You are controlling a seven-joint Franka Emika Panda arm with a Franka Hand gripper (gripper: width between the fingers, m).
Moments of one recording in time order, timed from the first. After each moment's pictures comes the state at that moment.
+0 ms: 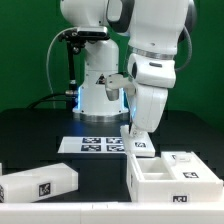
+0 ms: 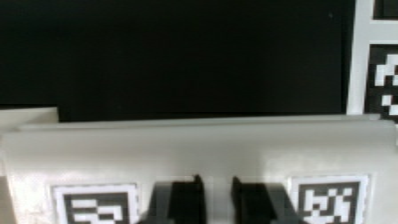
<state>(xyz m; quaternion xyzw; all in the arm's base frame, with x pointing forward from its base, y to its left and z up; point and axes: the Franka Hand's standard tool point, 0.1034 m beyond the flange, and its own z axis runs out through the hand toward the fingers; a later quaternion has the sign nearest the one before) 0.466 0.040 0.069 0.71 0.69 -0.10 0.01</state>
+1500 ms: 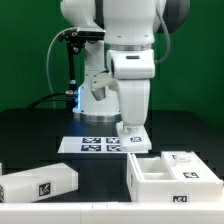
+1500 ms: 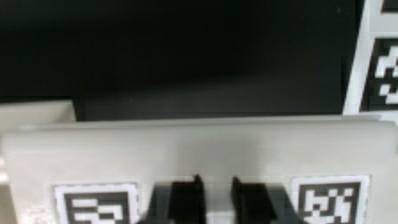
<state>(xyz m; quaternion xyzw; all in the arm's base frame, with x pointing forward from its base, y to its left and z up) 0.471 0.028 0.080 0.71 0.70 -0.03 -0.06</state>
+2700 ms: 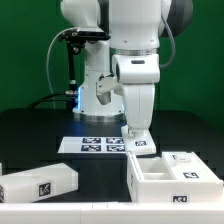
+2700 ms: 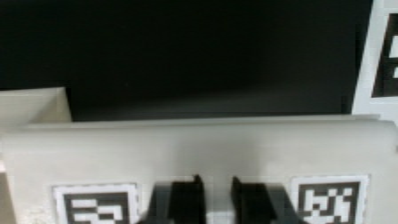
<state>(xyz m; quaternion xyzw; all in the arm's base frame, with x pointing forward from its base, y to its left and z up) 0.471 0.035 0.073 0.72 0.69 -0.03 -0.06</state>
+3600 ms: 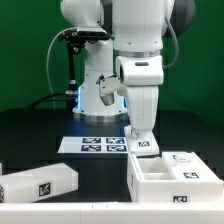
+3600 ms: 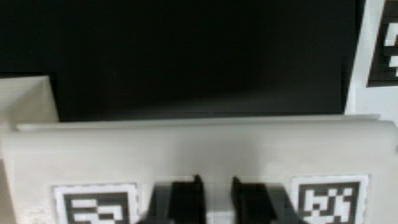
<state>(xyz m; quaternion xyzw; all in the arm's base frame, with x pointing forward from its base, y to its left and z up) 0.470 0.041 0.072 0.72 0.69 -0.03 -0.06</state>
